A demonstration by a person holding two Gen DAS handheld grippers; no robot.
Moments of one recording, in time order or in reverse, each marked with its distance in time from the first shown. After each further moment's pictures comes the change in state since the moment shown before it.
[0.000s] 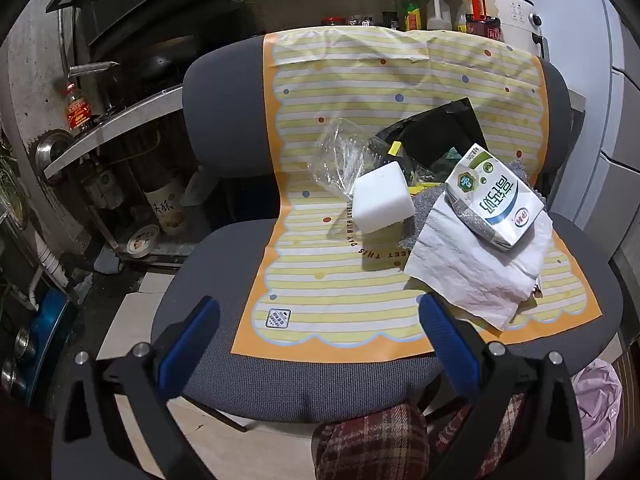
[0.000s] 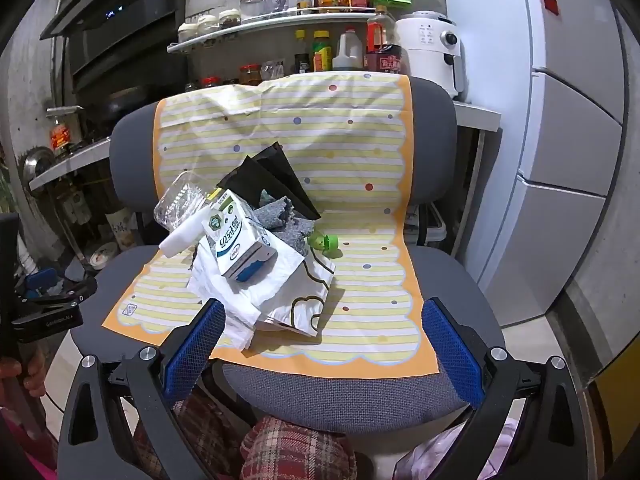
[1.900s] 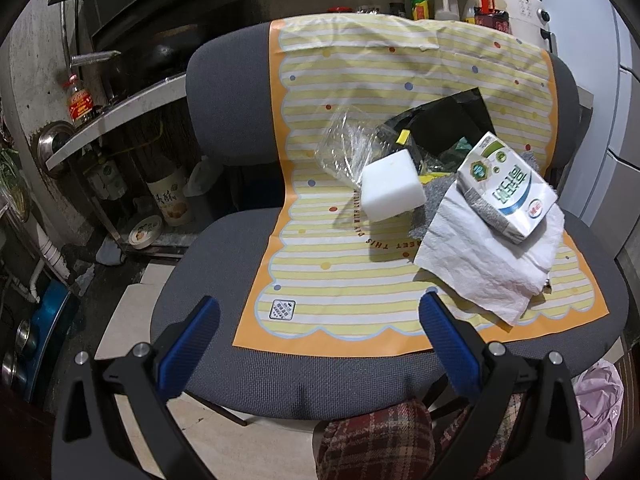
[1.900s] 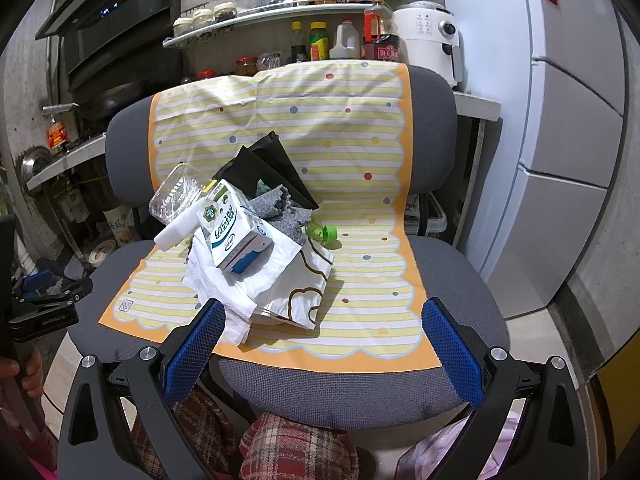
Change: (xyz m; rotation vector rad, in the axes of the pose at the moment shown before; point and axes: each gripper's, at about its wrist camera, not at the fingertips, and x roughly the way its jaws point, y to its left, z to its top) left arm 0.014 0.007 -0.010 -0.017 0.034 0.011; right arm 0.013 0.004 -0.007 0.008 0.001 0.026
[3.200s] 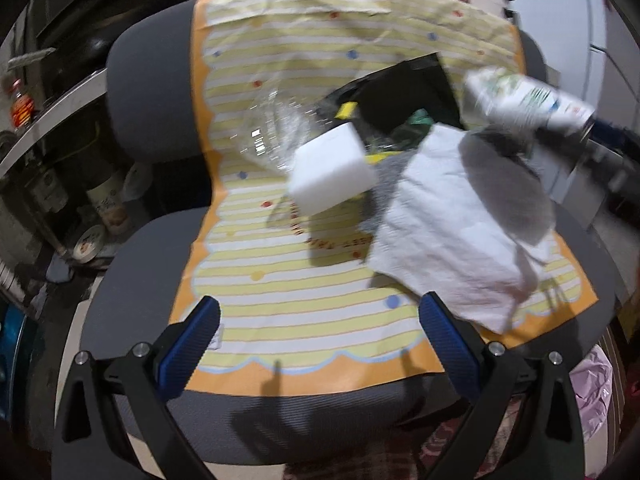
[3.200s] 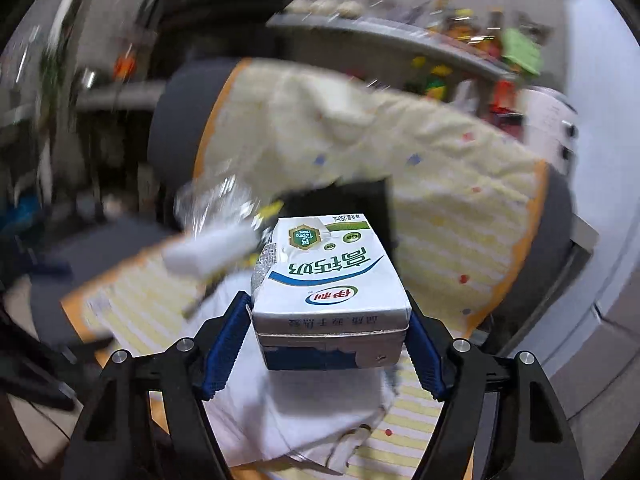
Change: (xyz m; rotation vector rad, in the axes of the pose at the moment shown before) left arm 0.059 -0.041 0.010 0.086 0.013 -0.199; right arm 0.087 0.068 0.059 -0.282 -0.181 0.090
